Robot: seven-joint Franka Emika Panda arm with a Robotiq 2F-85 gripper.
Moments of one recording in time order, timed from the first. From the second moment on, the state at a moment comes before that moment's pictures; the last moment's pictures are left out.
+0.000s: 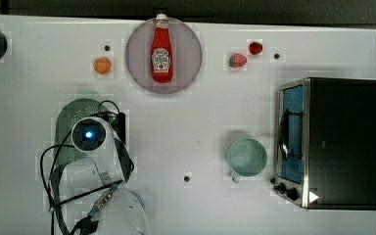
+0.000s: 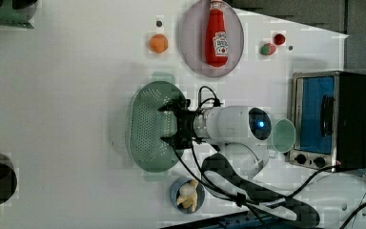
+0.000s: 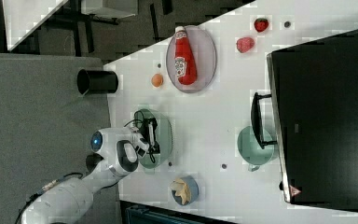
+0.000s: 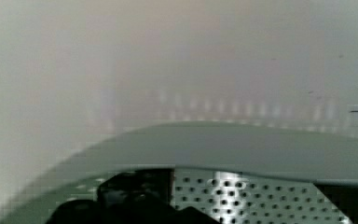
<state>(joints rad) 0.19 0.56 0.29 -2.24 0.03 1.24 1.16</state>
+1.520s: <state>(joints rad) 0.13 0.43 -0.02 -2.41 0.03 1.23 0.96</state>
